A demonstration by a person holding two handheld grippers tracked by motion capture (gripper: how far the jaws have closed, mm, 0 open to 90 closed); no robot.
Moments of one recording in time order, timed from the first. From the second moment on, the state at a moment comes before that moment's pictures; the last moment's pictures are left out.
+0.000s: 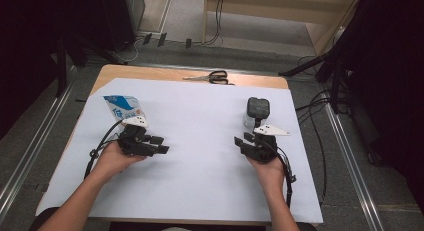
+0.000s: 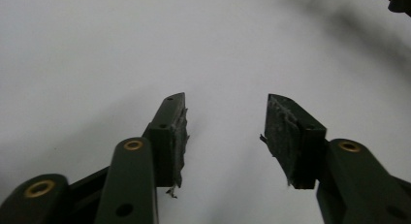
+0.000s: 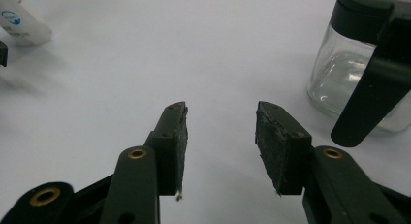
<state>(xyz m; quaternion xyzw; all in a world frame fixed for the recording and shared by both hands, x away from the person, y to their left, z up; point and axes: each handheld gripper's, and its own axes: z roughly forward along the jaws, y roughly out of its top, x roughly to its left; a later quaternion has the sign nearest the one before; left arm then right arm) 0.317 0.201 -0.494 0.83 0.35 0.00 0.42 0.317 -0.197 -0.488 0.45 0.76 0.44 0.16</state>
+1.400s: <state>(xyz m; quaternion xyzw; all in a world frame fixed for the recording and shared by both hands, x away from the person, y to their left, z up) 0.308 0.207 -0.480 0.84 0.33 0.00 0.44 0.329 -0.211 -0.479 0.52 0.71 0.43 0.21</state>
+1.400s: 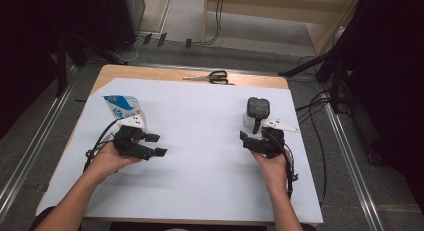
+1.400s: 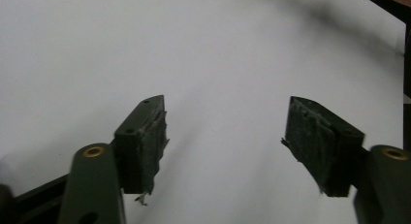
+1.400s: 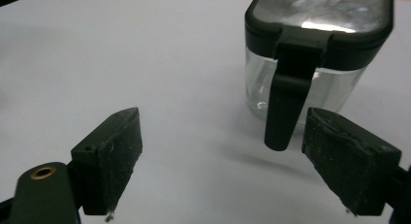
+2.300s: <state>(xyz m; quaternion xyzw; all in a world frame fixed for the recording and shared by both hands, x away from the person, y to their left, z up) 0.306 0.214 -0.474 0.82 0.34 -0.01 0.46 0.386 -0.219 -0.473 0.56 0.68 0.40 0.24</state>
